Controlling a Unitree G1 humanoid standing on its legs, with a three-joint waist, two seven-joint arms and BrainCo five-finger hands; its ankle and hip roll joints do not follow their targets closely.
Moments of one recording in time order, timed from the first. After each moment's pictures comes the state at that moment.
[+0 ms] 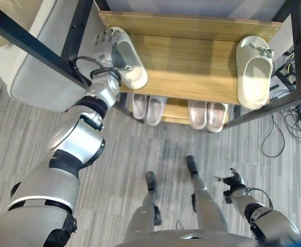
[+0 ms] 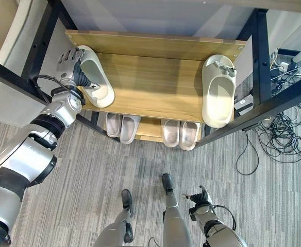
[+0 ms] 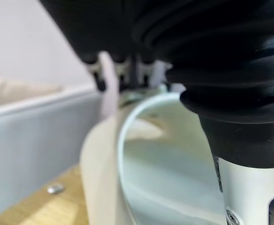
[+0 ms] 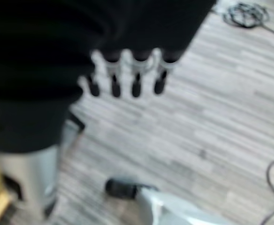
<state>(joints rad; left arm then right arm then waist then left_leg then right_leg) -1.27 0.46 -0.71 1.24 0.30 0.06 0.50 -0.33 -0.24 0.37 1.35 0.15 -0.09 -0.36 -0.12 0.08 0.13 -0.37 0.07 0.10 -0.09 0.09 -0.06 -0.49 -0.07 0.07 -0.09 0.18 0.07</state>
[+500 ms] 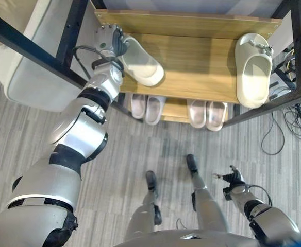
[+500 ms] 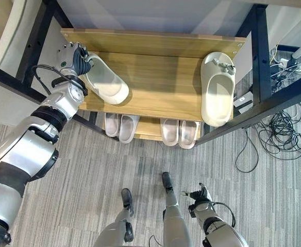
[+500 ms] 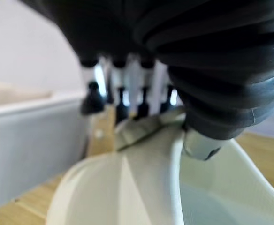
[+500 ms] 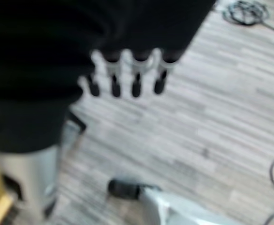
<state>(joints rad) -1.34 0.43 -0.71 1.23 0.26 0.06 0.52 -0.35 -0.24 0.37 1.35 0.15 -0.08 -0.36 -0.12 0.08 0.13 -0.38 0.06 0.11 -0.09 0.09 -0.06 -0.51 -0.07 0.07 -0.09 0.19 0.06</state>
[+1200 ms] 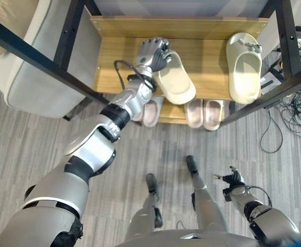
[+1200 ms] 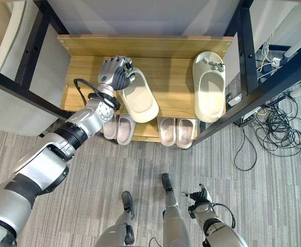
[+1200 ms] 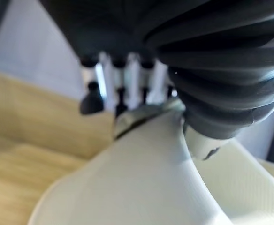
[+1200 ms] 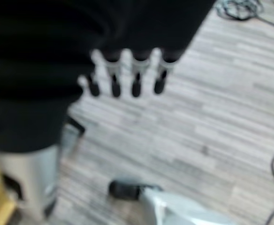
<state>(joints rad) -1.18 0.33 -0.77 0.89 0.40 -0.01 0.57 -0.35 -0.24 0.37 1.34 0.14 -0.08 -0.37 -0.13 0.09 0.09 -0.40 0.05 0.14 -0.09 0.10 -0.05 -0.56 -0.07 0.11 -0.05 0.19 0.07</state>
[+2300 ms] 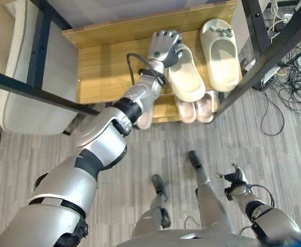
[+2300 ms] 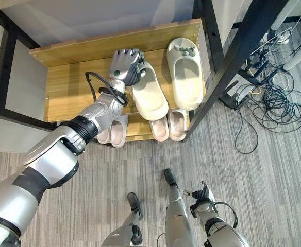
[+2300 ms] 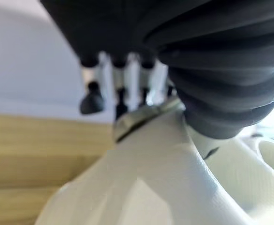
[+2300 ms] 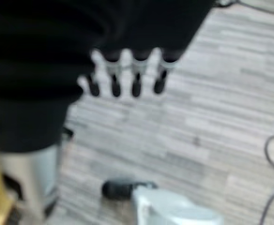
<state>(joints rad) -1.30 0.25 -0.82 1.01 0.49 0.03 0.64 -0.35 -0.26 0.40 1.33 0.13 -0.10 -0.42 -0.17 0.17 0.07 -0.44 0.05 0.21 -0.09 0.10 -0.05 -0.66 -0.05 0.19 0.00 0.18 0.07</state>
